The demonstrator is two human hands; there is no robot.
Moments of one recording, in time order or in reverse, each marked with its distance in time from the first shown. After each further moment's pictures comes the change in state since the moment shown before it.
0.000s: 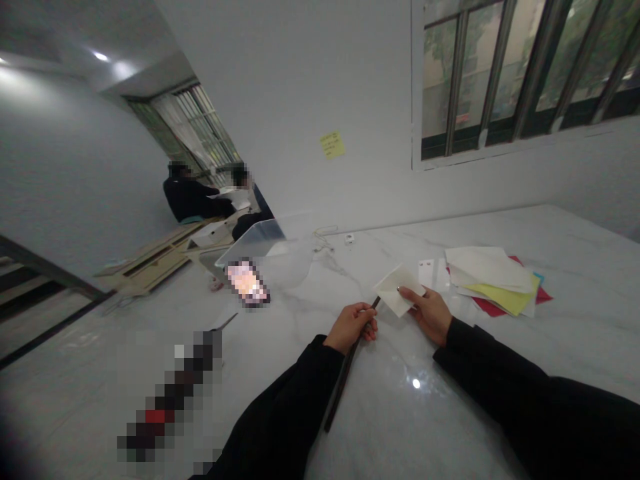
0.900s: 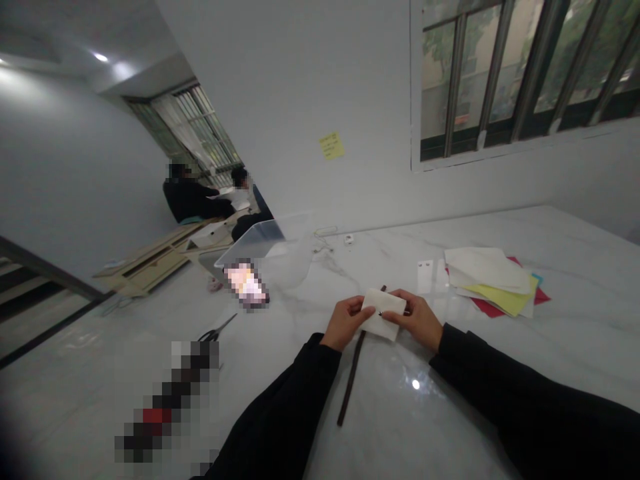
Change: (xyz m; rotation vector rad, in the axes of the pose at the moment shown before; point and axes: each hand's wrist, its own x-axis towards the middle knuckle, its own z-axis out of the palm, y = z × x) left_hand -0.006 0.014 -0.005 -0.052 0.023 0.222; right_hand -0.019 -0.006 0.013 -0.505 -0.322 -0.209
